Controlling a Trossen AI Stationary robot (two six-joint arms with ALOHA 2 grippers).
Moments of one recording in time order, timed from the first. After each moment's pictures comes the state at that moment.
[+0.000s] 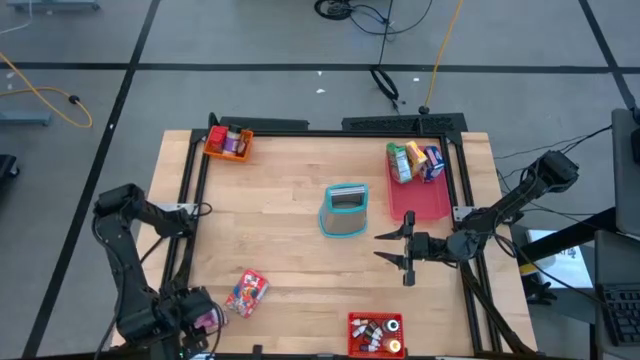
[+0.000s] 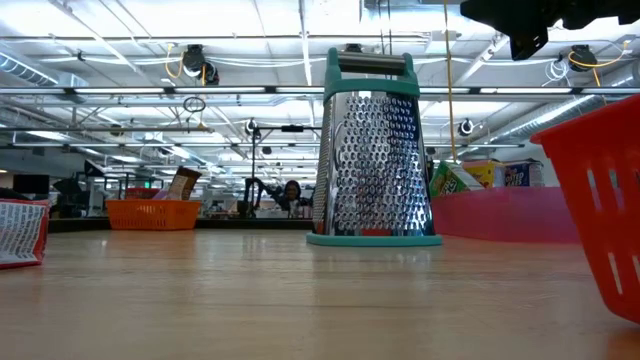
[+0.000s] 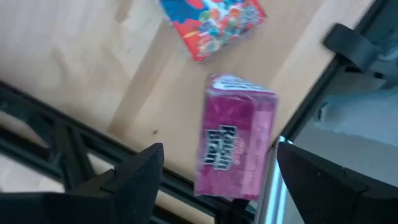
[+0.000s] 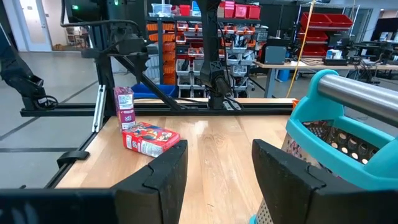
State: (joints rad) left arm -1.15 1.67 1.45 -1.35 -0.08 -1.69; right arm 0.64 1.10 0.38 0.71 0.70 0.02
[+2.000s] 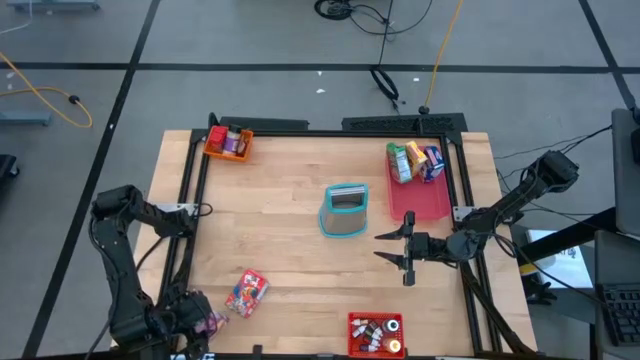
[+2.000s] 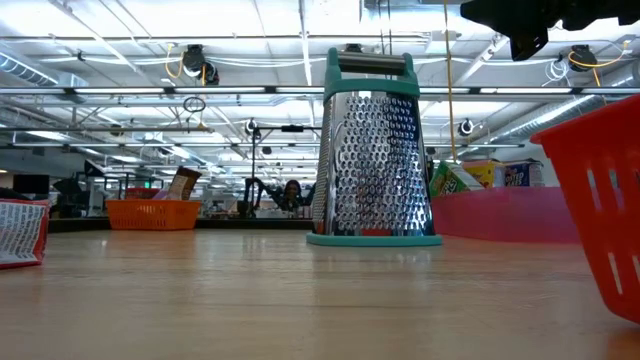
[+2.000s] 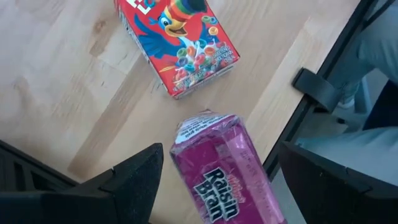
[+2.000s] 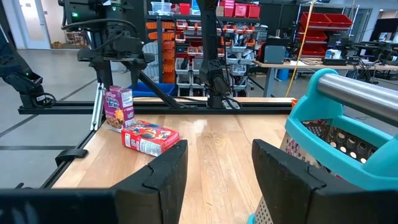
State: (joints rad) left arm -1.23 1.67 1.36 -1.21 -0.31 -1.80; right arm 0.64 1.10 0.38 0.70 0.70 0.02
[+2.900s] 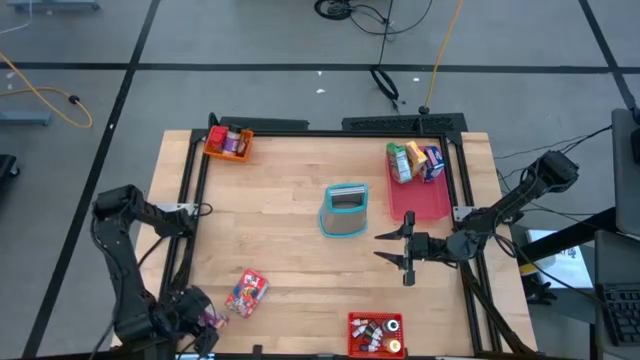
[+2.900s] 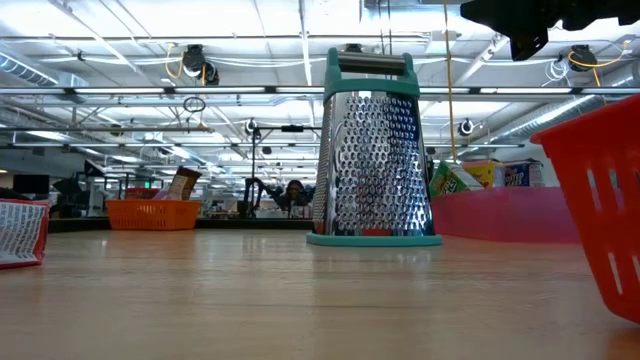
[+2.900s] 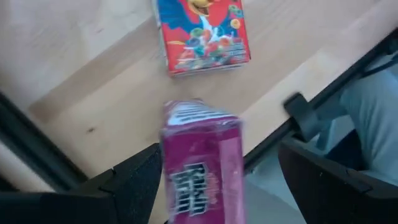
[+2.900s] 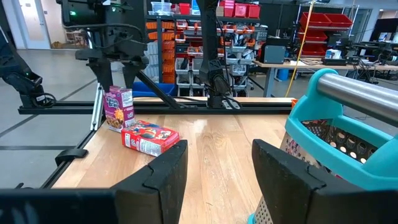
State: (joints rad) left arm -1.20 1.67 1.36 -1.18 -0.25 -2.15; right arm 0.64 1.10 0.38 0.70 0.70 0.02
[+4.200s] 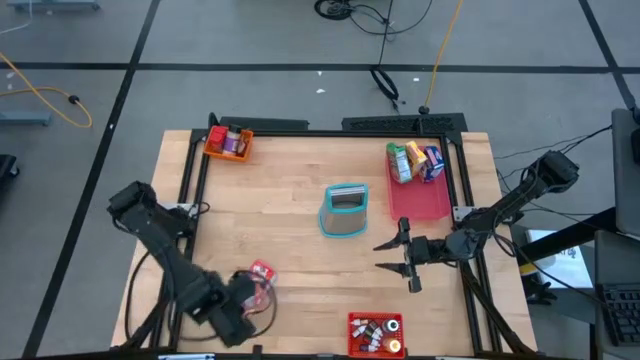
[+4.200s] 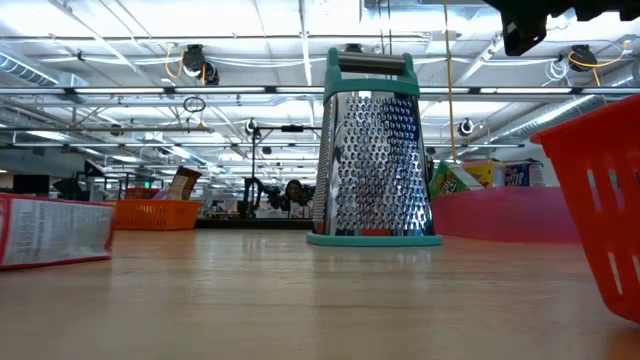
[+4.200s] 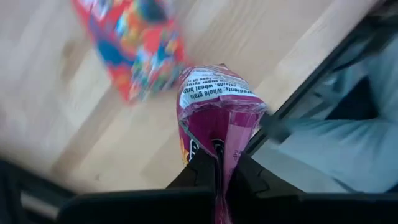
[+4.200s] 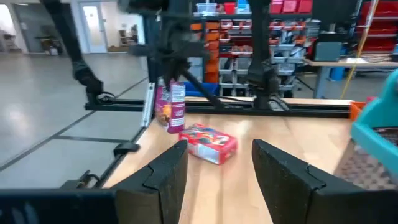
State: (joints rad) left arm -0.80 1.71 1.53 -1.23 0.05 -1.51; right arm 0.62 1.10 0.38 0.71 0.50 0.05
